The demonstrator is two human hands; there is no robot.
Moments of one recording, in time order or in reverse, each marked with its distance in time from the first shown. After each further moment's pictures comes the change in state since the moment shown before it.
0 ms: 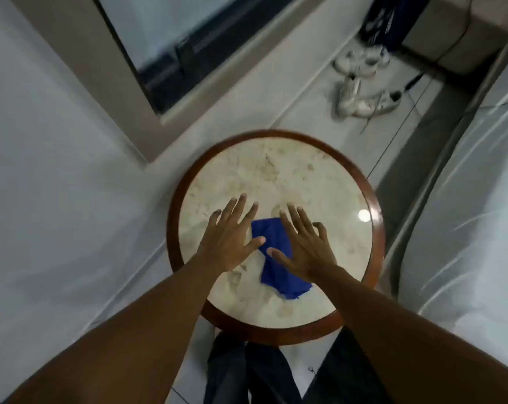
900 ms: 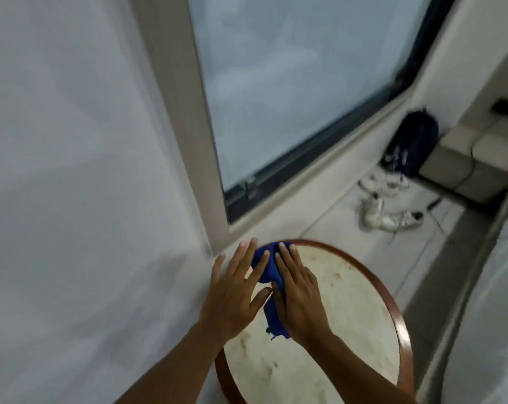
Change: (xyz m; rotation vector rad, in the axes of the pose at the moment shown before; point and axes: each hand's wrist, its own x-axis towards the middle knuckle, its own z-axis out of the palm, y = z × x) left_hand -0.086 -0.011 -0.178 0.156 0.586 -0.025; right_hand 0.010 -0.138 -0.170 0.257 0.624 -0.318
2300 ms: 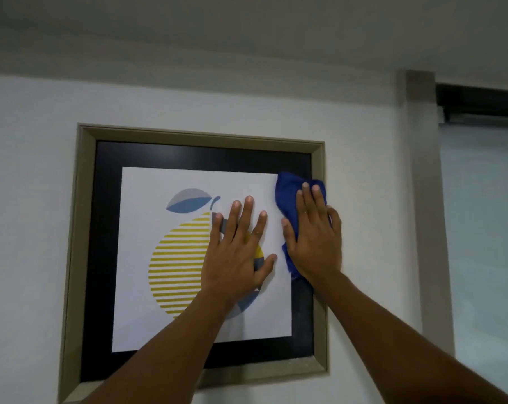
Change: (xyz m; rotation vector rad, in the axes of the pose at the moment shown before) left_hand -0.014 -0.220 -0.693 0.889 0.838 -0.388; right_hand 0.407 -0.580 -0.315 0.098 0.859 -0.642
